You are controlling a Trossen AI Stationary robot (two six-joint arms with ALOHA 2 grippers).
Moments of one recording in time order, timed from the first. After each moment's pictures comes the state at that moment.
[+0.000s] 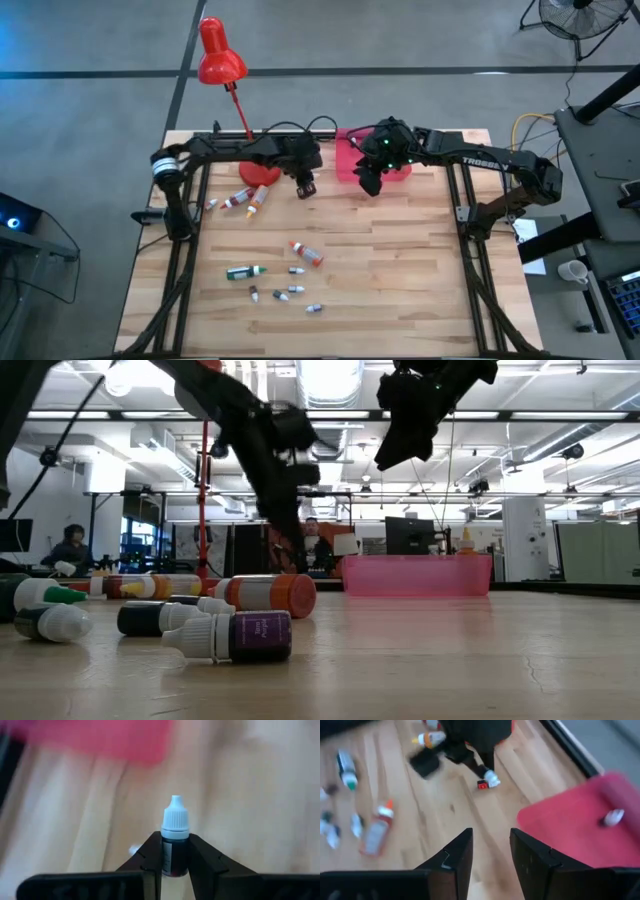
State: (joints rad) left arm 0.41 1.78 1.30 -0.53 0.06 0.15; right arm -0.36 1.43 1.22 -0.59 -0.11 0.07
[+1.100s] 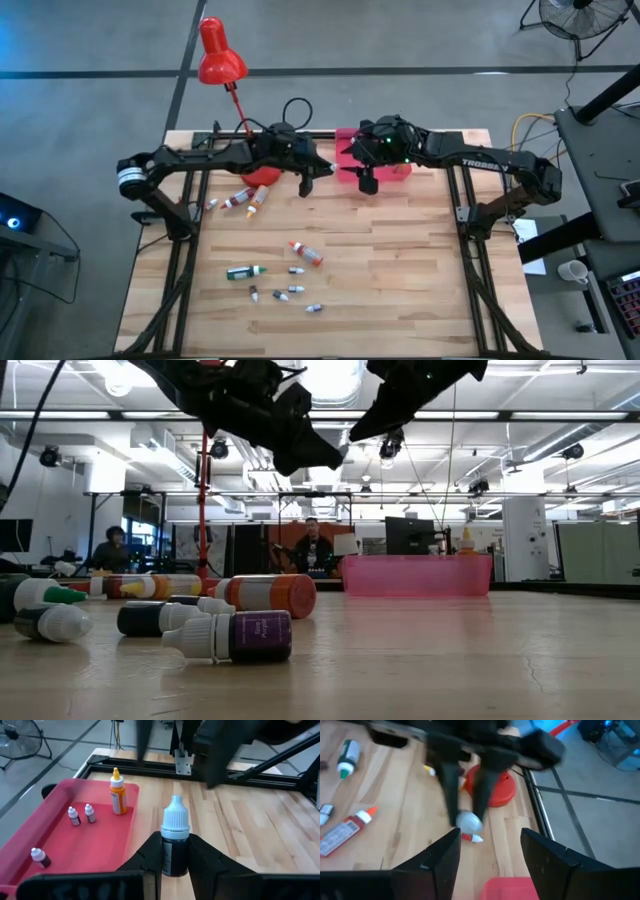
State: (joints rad) left arm 0.39 1.54 1.08 0.10 0.35 0.07; right arm -0.33 1.43 1.22 -0.36 -0.11 -0.33
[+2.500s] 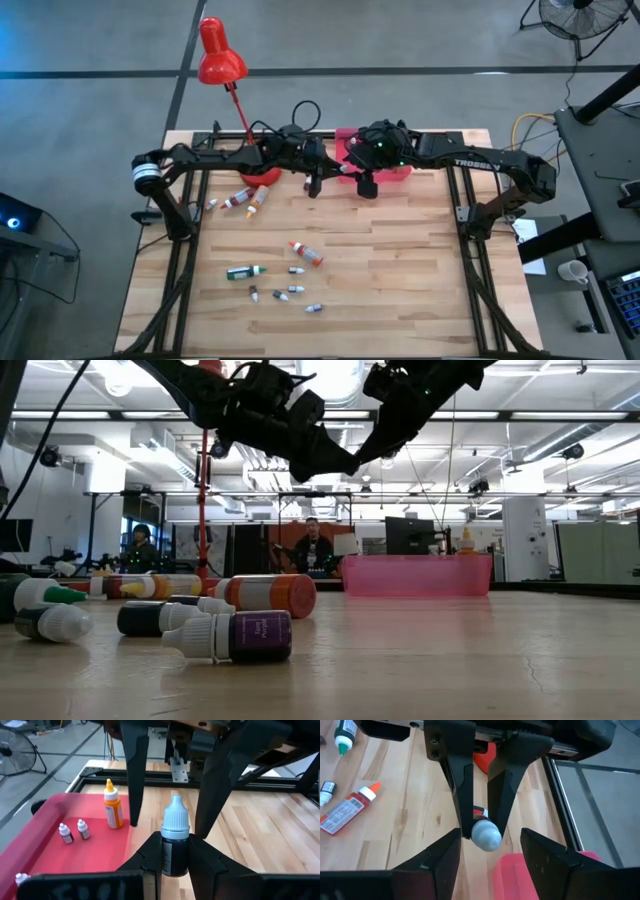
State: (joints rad) left arm 0.38 1.65 1.11 0.24 0.38 0.10; right arm -0.33 1.48 1.22 -0.45 -0.10 -0.29
